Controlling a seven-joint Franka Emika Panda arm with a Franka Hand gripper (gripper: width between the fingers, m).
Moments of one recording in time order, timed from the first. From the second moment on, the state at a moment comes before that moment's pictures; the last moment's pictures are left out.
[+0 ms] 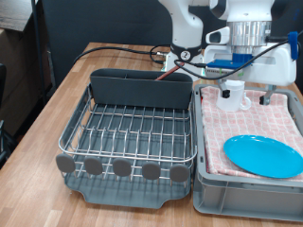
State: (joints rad) arm 0.15 0.04 0.07 -2.43 0.03 2.82 1.67
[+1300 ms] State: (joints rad) arm 0.10 0.16 0.20 -2.47 0.63 3.00 1.12
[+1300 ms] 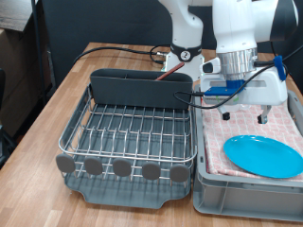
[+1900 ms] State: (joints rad) arm 0.03 0.24 0.28 -2.44 0.73 3.06 0.99
